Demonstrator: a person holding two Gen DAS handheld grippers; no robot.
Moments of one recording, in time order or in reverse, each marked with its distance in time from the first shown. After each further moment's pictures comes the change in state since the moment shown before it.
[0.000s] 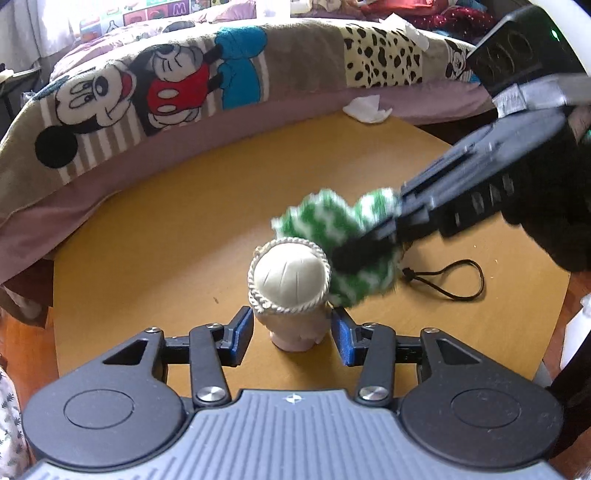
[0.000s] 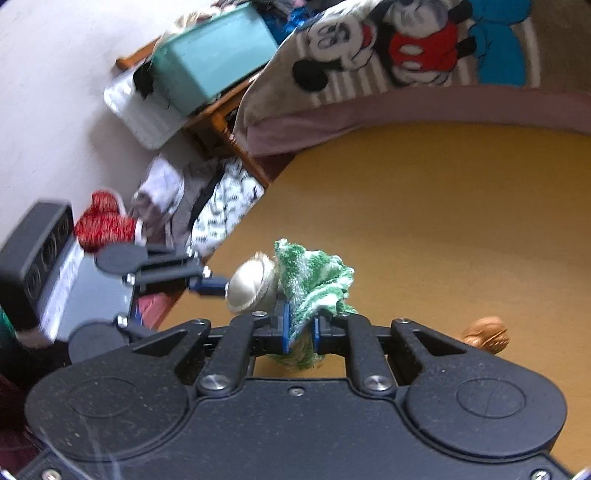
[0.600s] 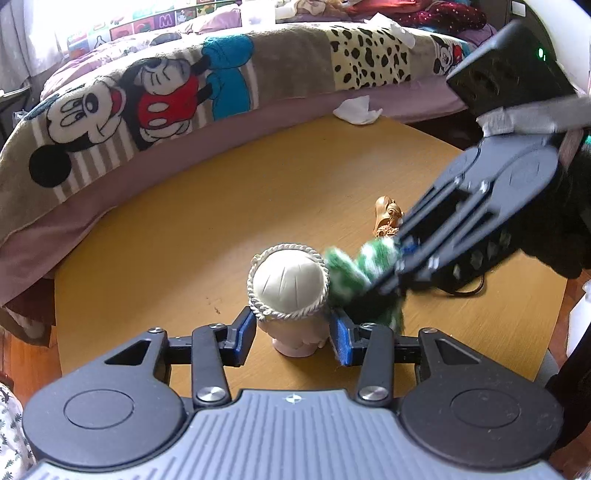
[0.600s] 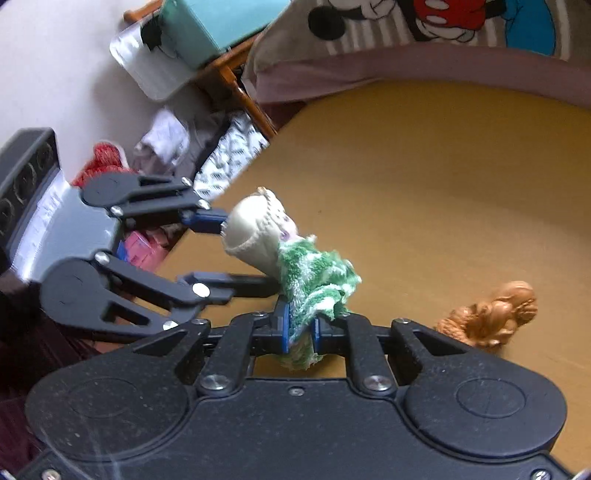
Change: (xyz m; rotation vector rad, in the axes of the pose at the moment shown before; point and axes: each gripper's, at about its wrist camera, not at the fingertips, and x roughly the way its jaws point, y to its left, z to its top) left arm 0.001 0.005 0.002 0.054 -0.012 -0.006; right arm 0.007 -0.002 -0.012 -0.020 0.079 0.037
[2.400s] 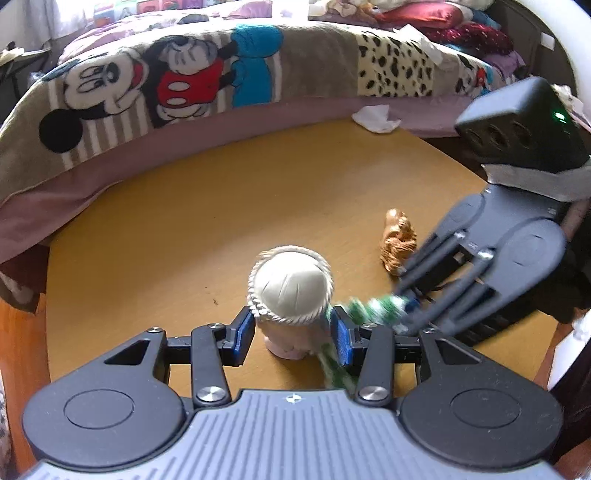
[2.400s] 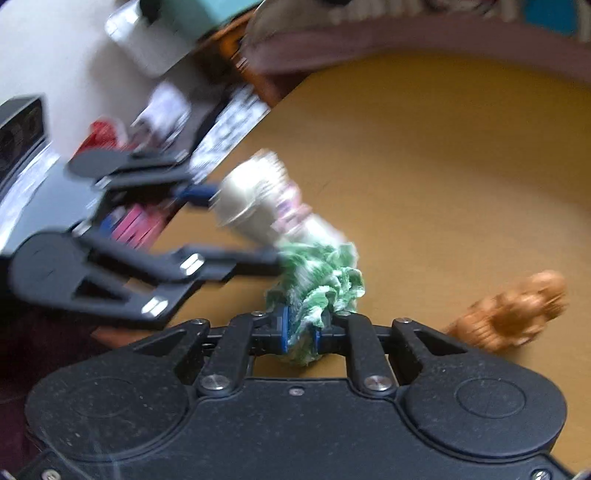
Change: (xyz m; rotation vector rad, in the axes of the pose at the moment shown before) left arm 0.000 0.007 0.003 -0.162 0.008 -0.004; right arm 0.038 0.006 -0.001 -0.034 0.168 0.017
